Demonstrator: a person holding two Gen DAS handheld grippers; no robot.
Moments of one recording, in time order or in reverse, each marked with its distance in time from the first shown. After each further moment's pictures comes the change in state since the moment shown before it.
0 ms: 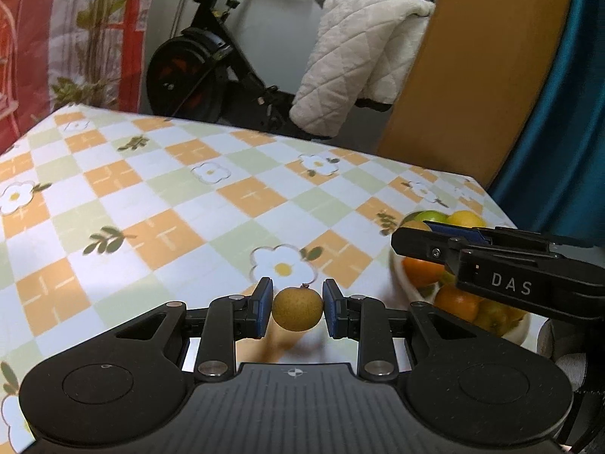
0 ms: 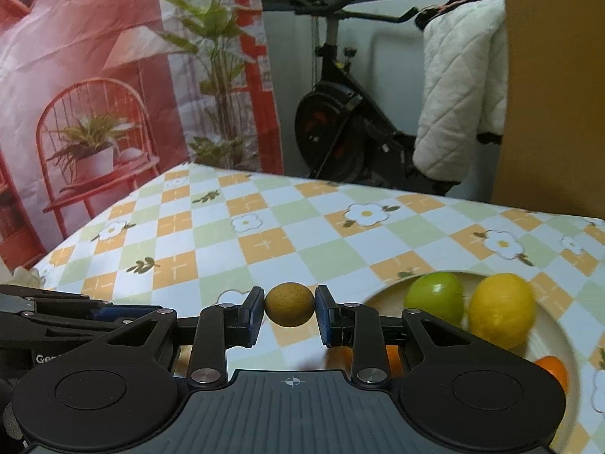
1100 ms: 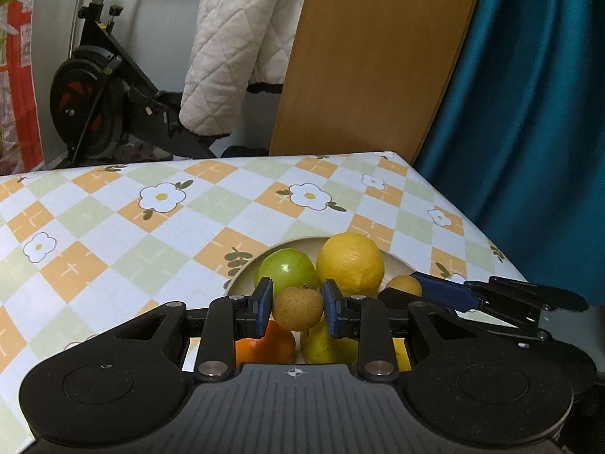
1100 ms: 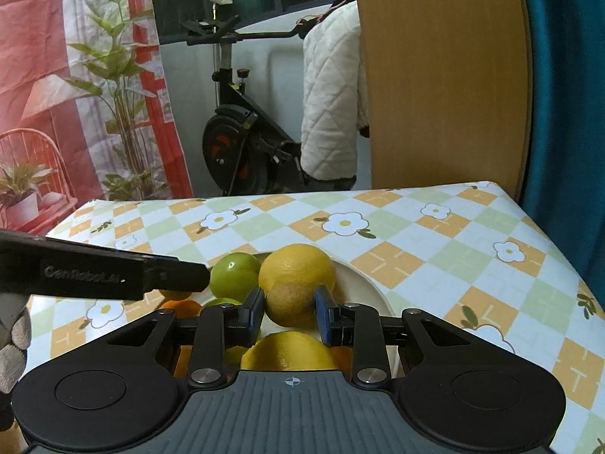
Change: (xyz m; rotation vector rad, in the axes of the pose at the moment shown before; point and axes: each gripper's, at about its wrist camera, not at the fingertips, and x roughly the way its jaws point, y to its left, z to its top) left arm 0.079 -0.111 0.034 0.191 0.062 -0.154; right arm -0.042 -0.112 -0.038 0.149 -0.055 -0.202
